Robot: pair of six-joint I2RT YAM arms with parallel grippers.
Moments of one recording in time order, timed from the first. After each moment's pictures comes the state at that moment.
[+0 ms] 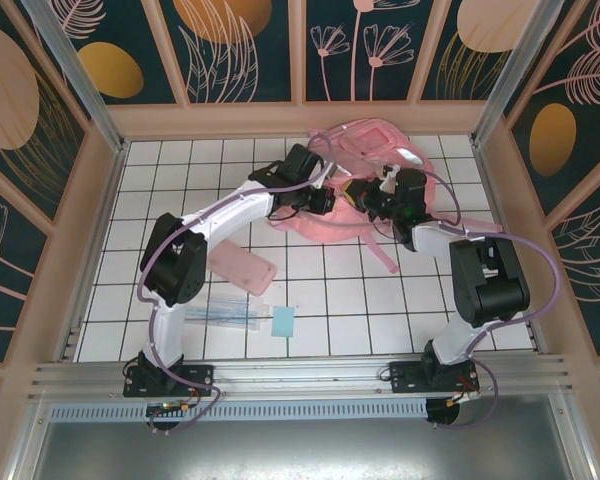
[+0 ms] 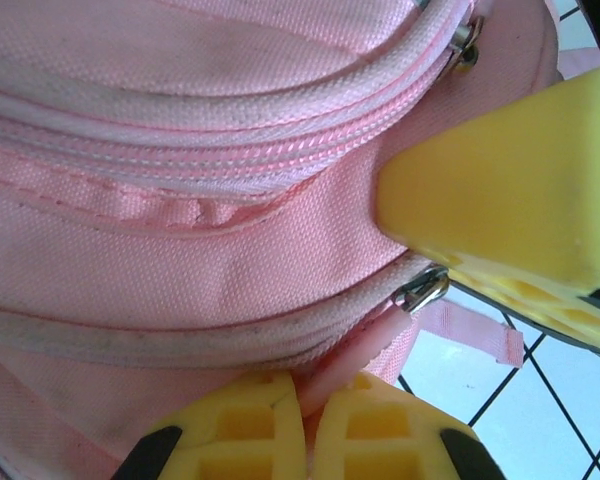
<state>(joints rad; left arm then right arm) -0.67 2.05 1.71 -0.51 0.27 -0.33 0.25 1.66 0.84 0.49 -0.63 1.19</state>
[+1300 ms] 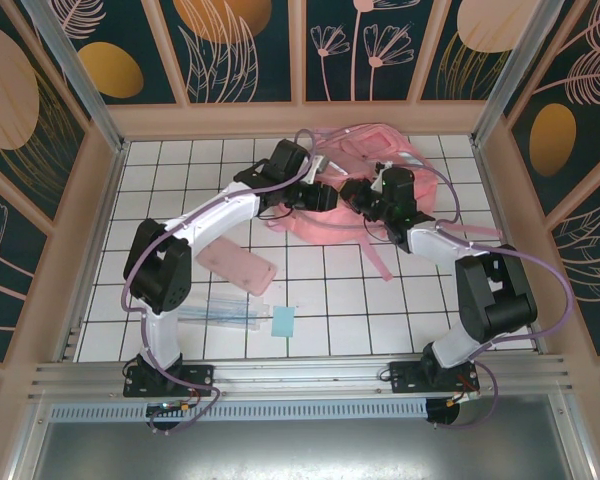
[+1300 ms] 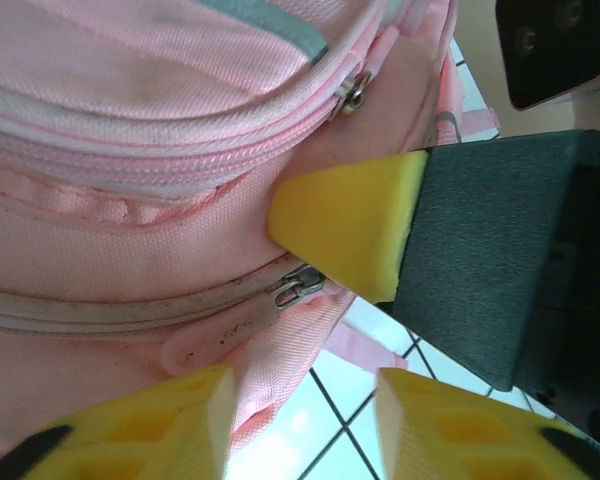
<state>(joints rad) -0.65 1.95 1.64 -0.45 0.41 -0.44 0.33 1.57 0.88 0.30 -0.39 0.99</state>
